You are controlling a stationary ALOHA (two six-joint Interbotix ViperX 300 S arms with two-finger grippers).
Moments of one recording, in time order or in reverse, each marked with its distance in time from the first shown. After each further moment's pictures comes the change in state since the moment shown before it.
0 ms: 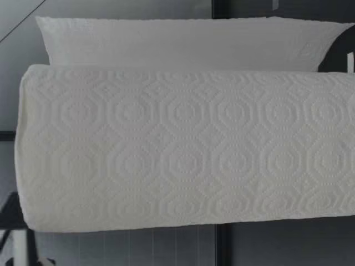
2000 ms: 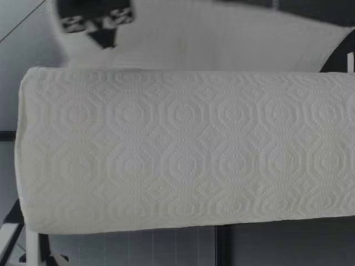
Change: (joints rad) left arm 0.000 0.031 0.009 -0.043 0.012 -0.008; right arm -0.233 0.109 -0.041 -0.100 0.011 0.026
